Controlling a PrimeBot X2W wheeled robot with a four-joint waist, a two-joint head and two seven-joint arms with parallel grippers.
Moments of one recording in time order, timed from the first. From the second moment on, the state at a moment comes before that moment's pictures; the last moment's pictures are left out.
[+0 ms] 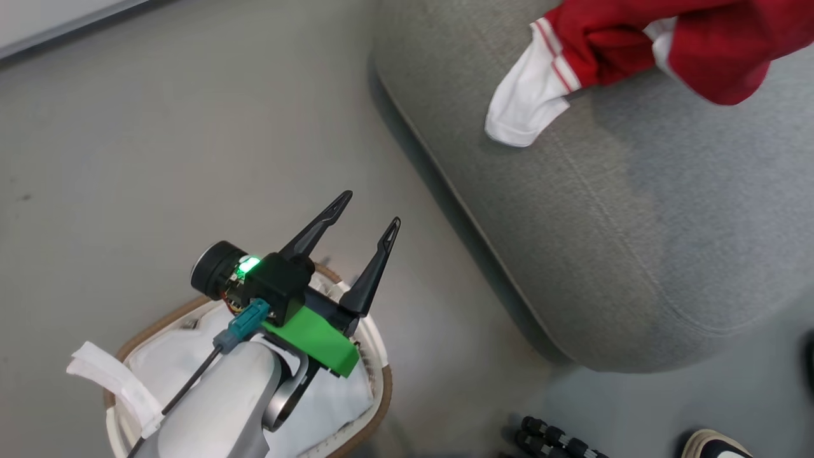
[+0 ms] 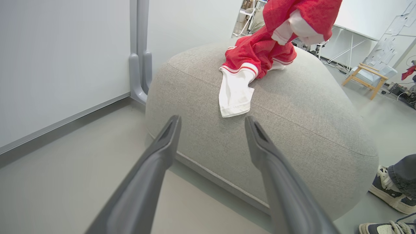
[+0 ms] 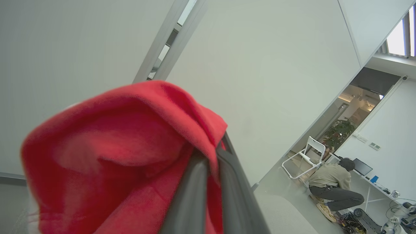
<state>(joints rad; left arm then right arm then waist) -0.45 0.26 -0.66 0.23 -0.40 -0.13 -0.26 -0.95 -0.44 -0.04 0.38 0.03 0.13 -0.26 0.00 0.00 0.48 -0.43</state>
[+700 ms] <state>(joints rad) -0.49 0.23 -0.62 0.24 -0.40 -0.13 -0.26 -0.78 -0.31 -0.33 0.72 -0.12 0.13 -0.26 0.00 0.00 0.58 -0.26</state>
